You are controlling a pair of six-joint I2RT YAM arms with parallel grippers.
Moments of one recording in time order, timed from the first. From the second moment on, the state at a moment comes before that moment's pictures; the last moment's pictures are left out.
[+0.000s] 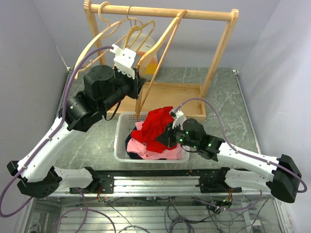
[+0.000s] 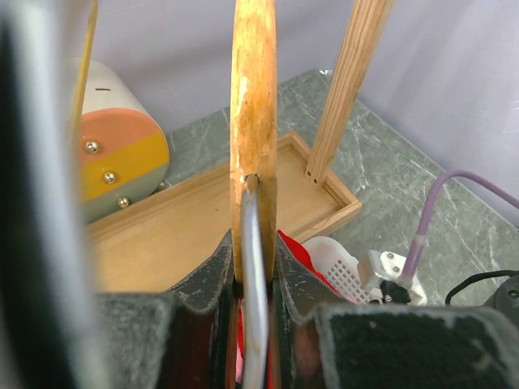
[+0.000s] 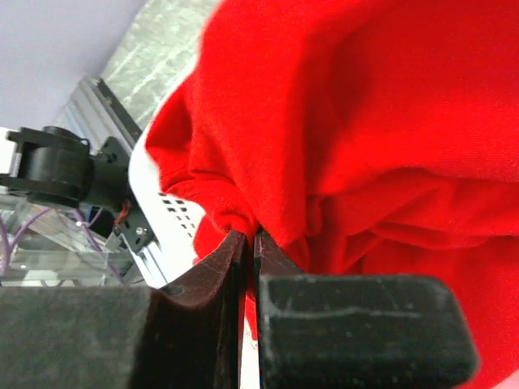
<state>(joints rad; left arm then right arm) -0.84 1.21 1.68 -0.57 -0.21 -0.07 0.95 1.05 0.63 0.06 -0.11 0.53</state>
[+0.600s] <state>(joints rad) -0.84 1.14 1.61 -0.64 -0.16 -0.08 0.96 1.24 0.59 0.05 -0.05 0.58</state>
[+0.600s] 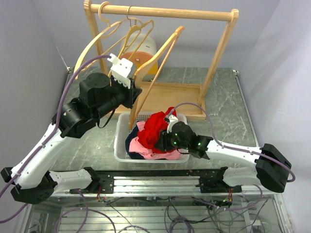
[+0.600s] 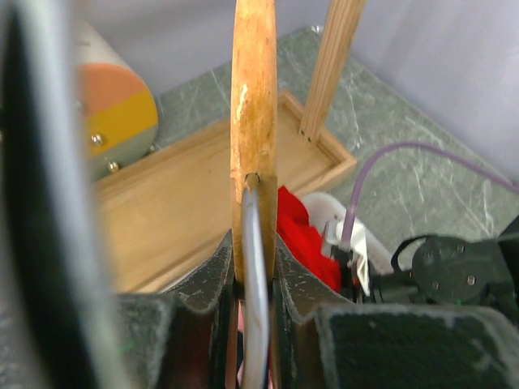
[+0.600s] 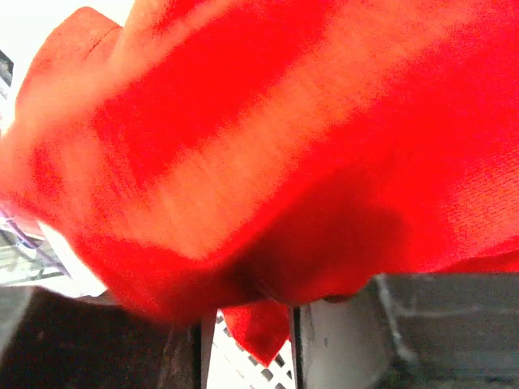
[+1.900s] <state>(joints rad) -0.83 1.23 1.58 -0.87 -0.10 -0.08 0.97 1.15 1.38 -0.04 0.44 0.06</state>
